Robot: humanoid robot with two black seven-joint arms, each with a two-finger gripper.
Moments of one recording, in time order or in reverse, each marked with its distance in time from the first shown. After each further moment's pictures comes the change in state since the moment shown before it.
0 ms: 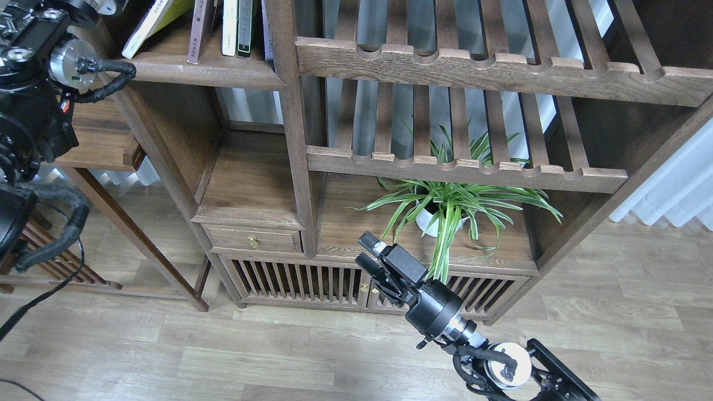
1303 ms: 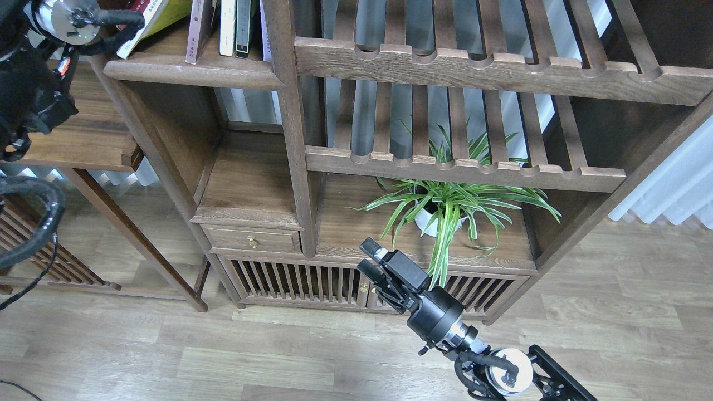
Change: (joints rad) left arm 0.102 0.125 0.010 -0.506 -0.175 -0.020 0.008; right arm -0.012 0.000 0.009 -0.012 -0.005 0.000 0.001
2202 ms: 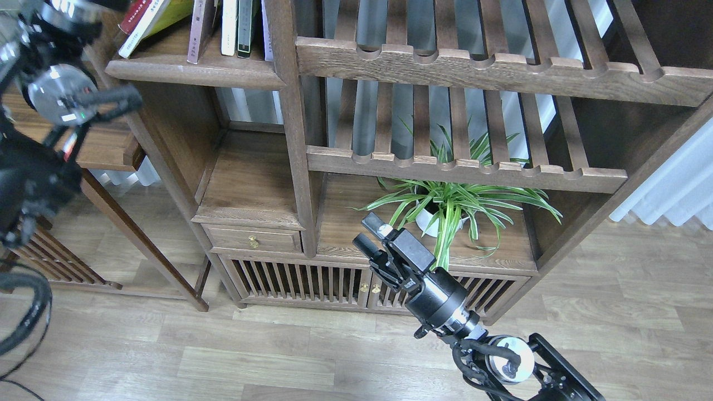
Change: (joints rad) left arm 0.497 -0.134 -0.161 -0.655 -0.242 -0.122 -0.004; right arm 0.000 0.000 -0.001 0.198 0.036 0.000 0.037
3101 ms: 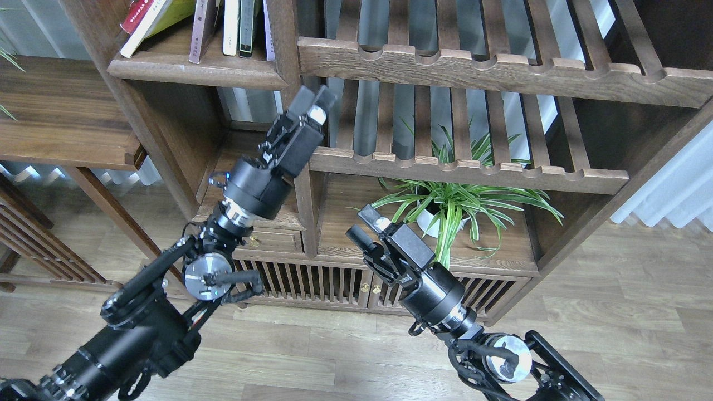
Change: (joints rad) left arm 0.343 -0.119 0.250 0.002 -0.026 0.000 0.080; right arm 0.000 0.000 -0.018 0.004 0.000 0.000 0.001
